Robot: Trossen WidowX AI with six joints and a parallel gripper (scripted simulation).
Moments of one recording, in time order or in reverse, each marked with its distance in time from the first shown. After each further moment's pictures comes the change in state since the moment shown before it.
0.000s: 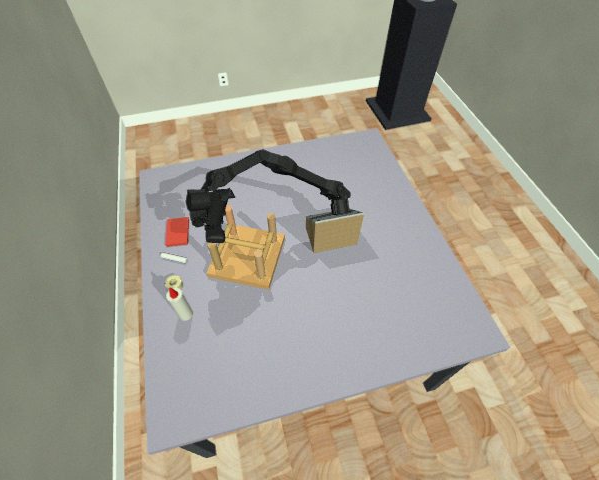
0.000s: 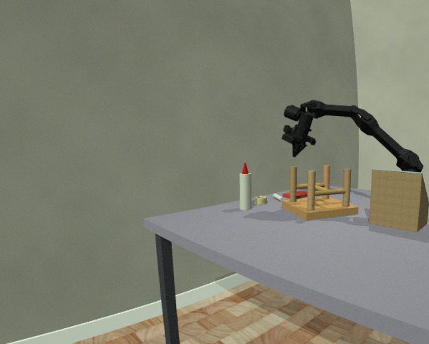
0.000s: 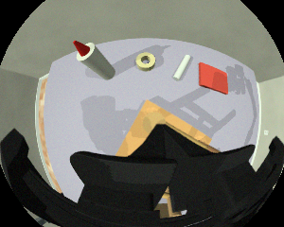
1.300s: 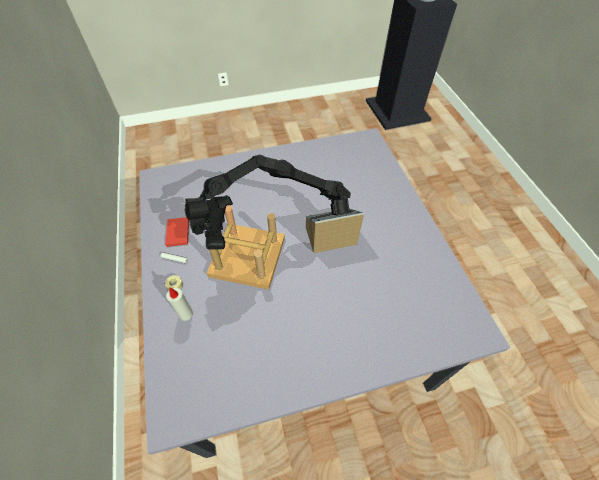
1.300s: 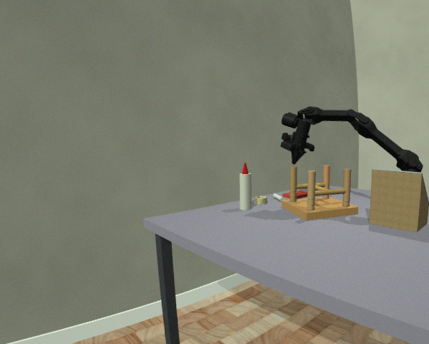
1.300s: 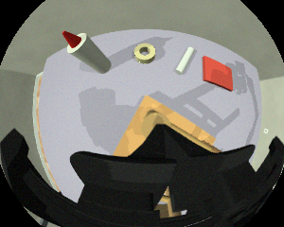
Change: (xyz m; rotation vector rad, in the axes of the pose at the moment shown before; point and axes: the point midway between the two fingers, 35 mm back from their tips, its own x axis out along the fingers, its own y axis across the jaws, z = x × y) arm 0.032 0.000 -0.008 -0.006 0.053 -0.014
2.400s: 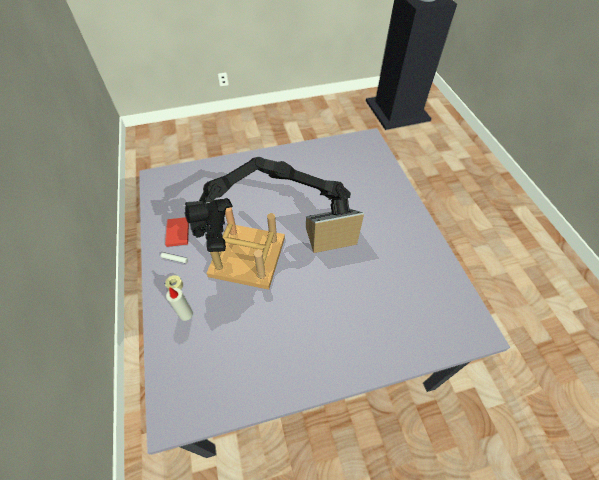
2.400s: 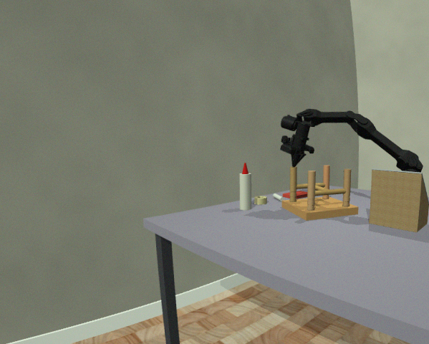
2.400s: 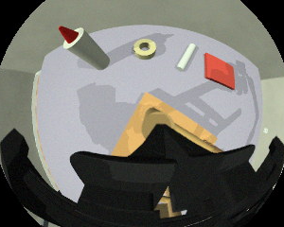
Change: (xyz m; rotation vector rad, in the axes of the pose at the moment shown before) arm 0.011 0.001 -0.005 -0.007 0.024 -0.006
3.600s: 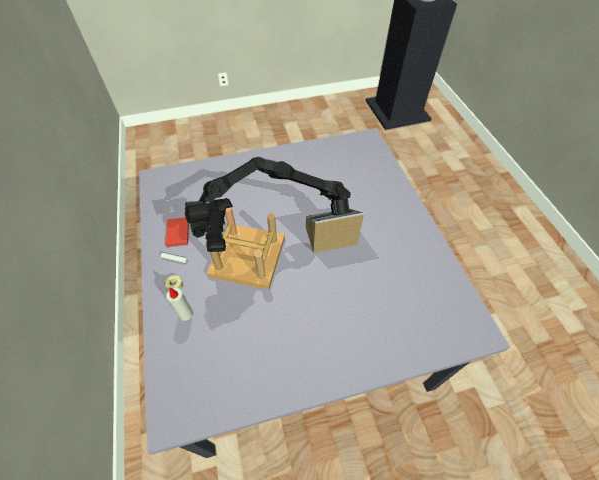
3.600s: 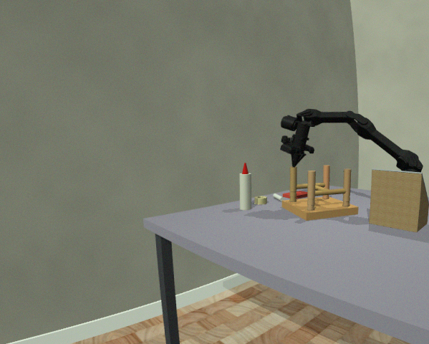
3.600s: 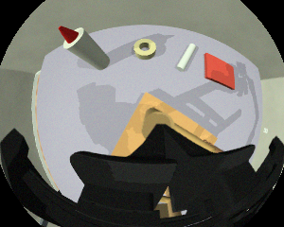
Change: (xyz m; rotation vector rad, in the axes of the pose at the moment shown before) arm 0.000 0.000 0.000 0.000 0.000 0.000
